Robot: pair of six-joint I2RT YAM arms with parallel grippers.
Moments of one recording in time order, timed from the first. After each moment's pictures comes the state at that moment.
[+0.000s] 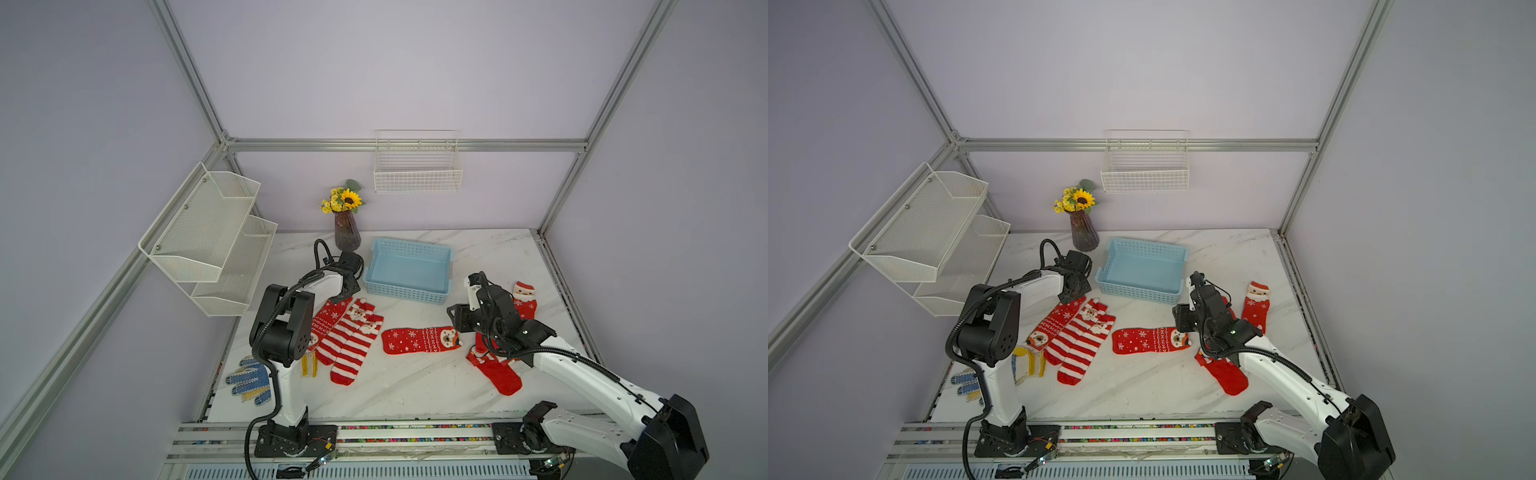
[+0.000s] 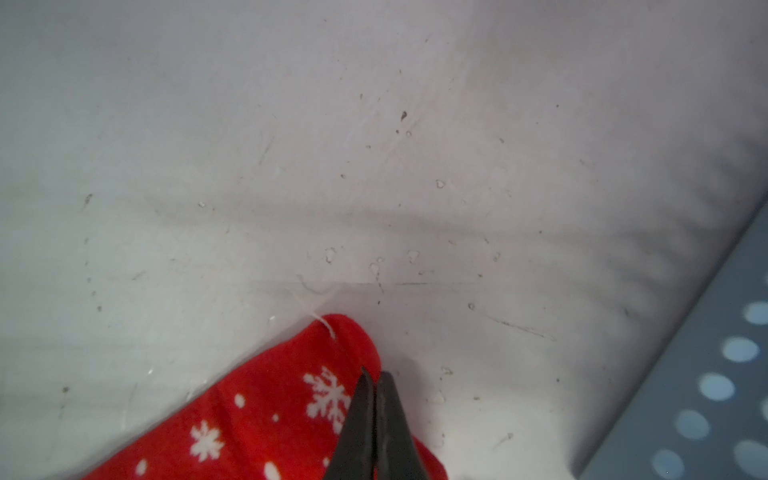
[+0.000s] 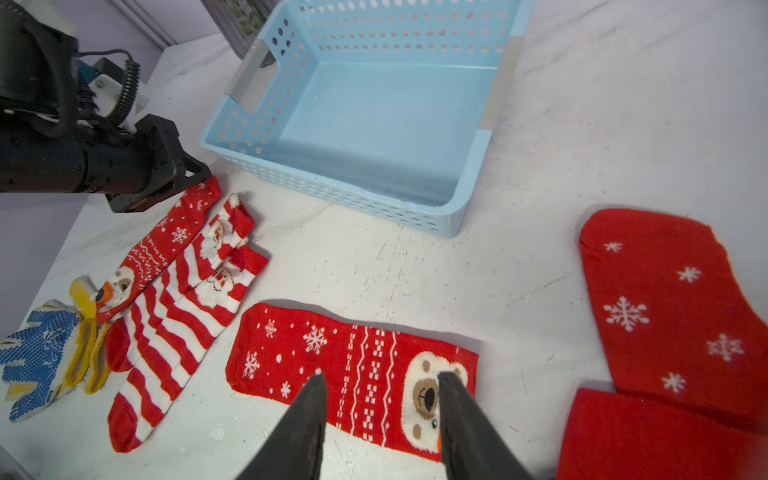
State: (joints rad) left arm -0.27 1.95 1.31 -0.48 -0.33 -0.75; right arm 0.55 1.10 0.76 -0.31 0.03 0.43
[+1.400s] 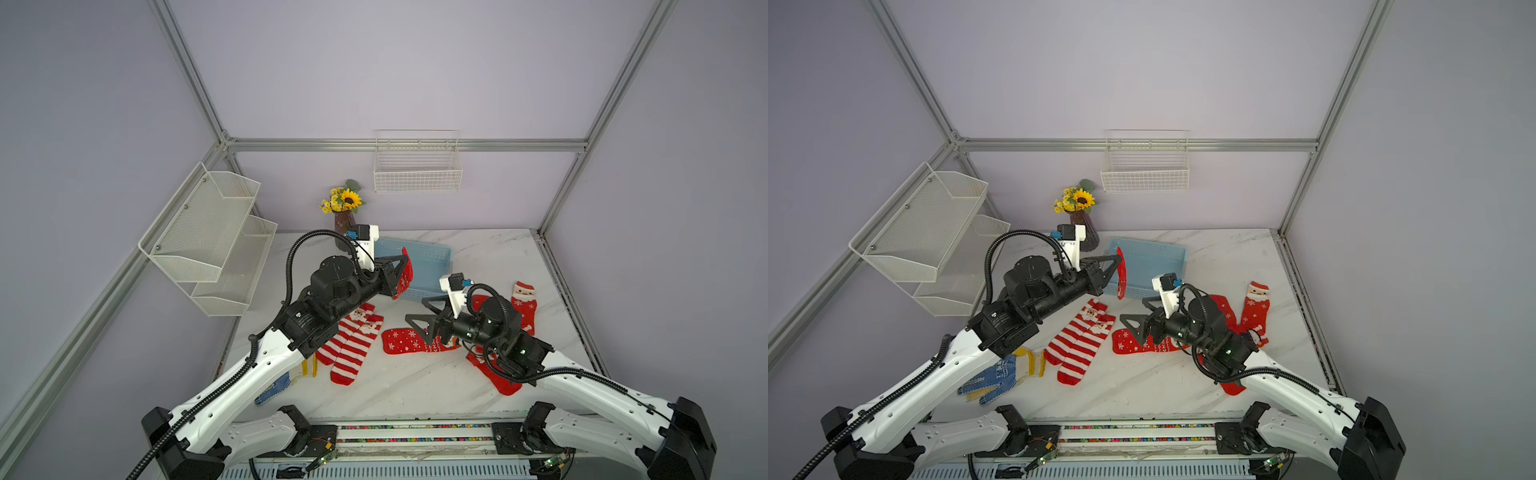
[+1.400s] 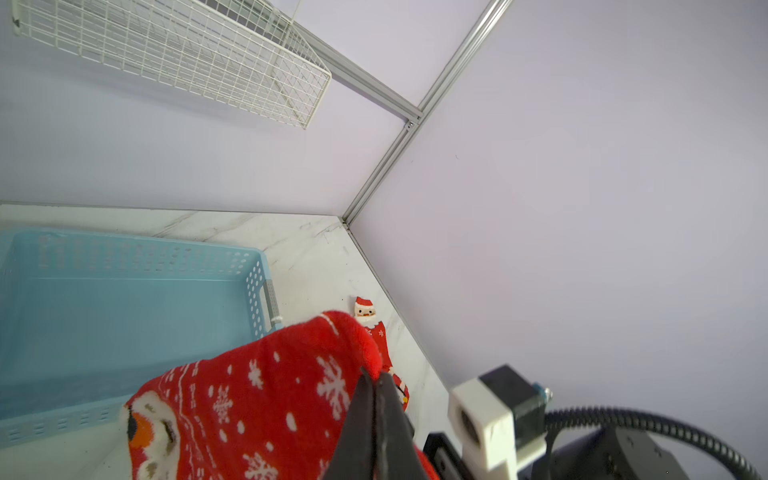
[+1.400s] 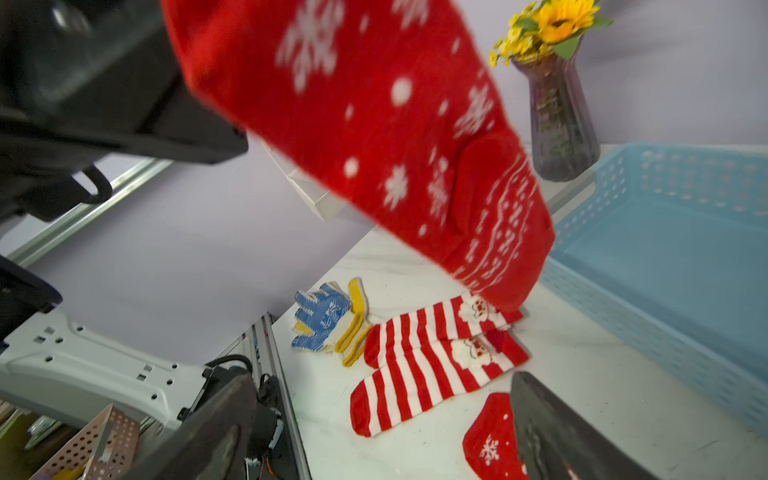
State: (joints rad) left arm -0.74 1.12 1.19 -0.16 0.00 -0.65; right arm 0.81 1.05 0.68 0.24 -0.25 0.46
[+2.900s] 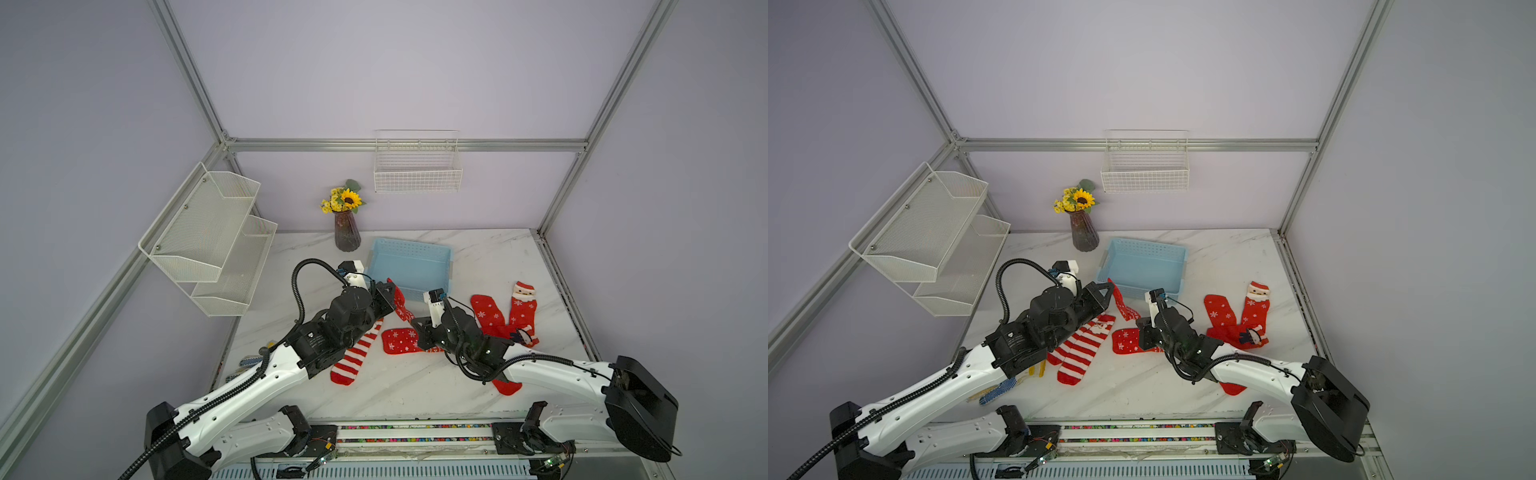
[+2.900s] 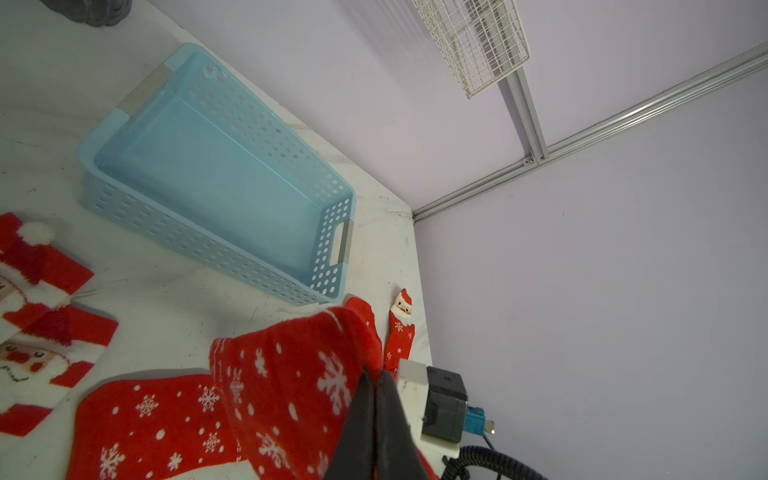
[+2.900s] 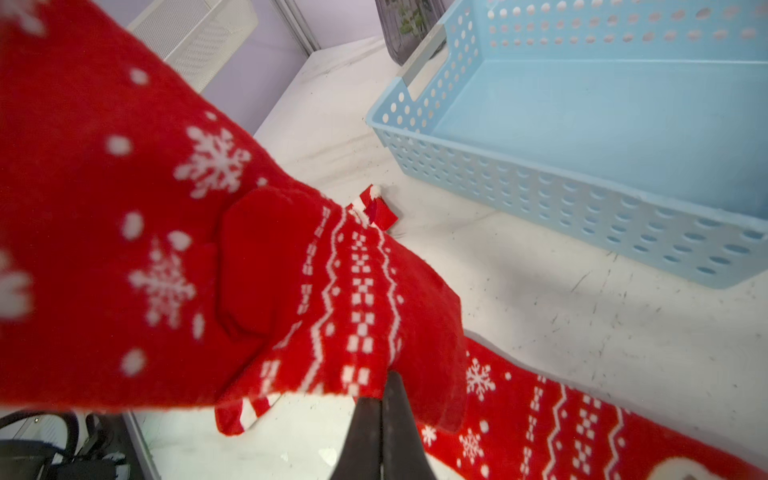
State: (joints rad) left arm -0.85 1.03 0.94 -0.22 -0.32 -1.10; right arm 0.90 1.28 0.65 0.15 0.11 0.56
